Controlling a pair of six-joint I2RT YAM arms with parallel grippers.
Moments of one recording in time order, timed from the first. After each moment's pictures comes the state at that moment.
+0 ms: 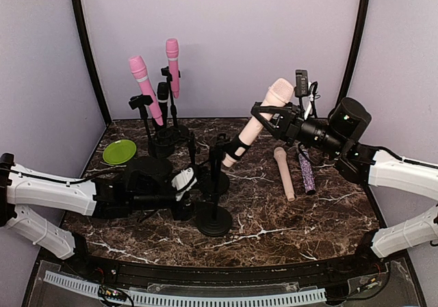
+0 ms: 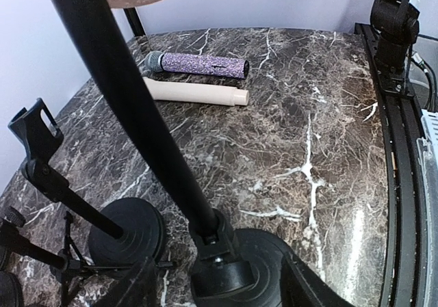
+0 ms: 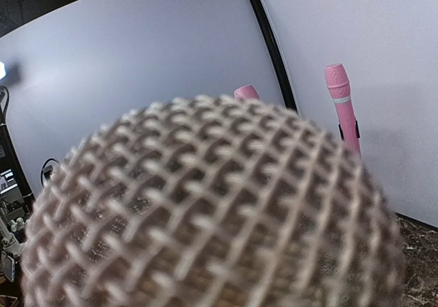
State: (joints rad) left arm -1.06 1.30 0.66 0.21 0.05 0.21; right arm 0.78 1.17 0.85 0.56 -0.42 0.40
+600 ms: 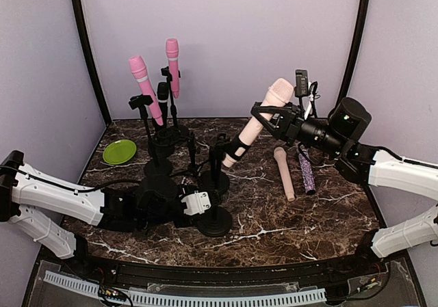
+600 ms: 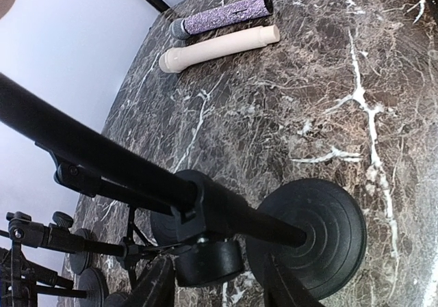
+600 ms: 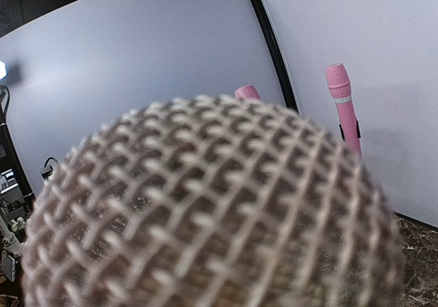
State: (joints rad) left arm -1.23 1.35 0.68 0.15 -0.37 0.51; right arm 0.78 1.17 0.85 0.56 -0.42 0.40
